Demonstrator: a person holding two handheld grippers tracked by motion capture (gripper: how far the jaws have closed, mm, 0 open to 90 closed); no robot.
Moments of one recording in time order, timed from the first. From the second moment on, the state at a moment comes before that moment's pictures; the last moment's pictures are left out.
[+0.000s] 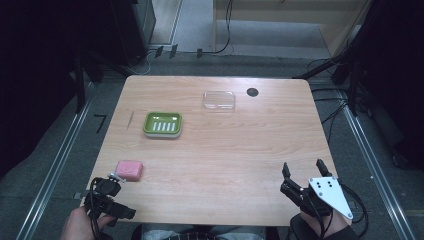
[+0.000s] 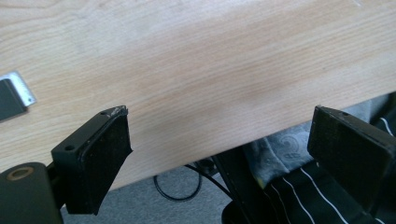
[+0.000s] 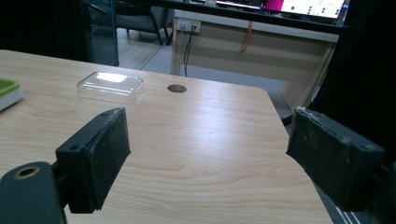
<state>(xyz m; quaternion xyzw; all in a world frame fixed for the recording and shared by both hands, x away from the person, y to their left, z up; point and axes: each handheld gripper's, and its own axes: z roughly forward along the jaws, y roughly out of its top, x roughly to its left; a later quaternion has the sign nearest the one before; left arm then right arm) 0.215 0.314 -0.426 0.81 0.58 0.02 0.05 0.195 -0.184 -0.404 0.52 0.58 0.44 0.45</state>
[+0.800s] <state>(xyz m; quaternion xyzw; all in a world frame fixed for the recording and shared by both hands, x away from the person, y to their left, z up) 0.255 0.316 -0.429 0.79 0.61 0.05 0.08 0.193 -0.185 -0.404 0.52 0.58 0.43 0.45</state>
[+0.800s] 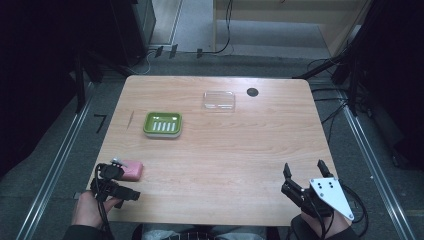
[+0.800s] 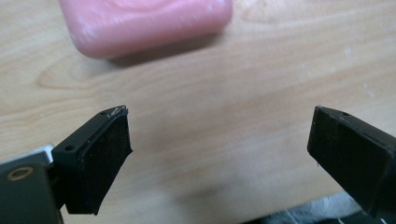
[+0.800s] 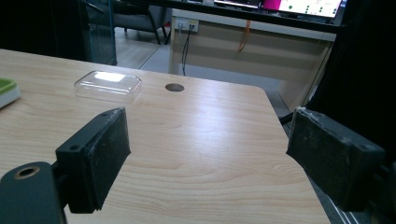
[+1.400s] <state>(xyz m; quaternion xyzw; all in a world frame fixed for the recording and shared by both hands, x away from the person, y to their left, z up) 0.288 0.323 -0.431 0.77 0.63 0.05 0.08 0.193 -0.186 -0.404 0.52 0.58 0.44 0.44</state>
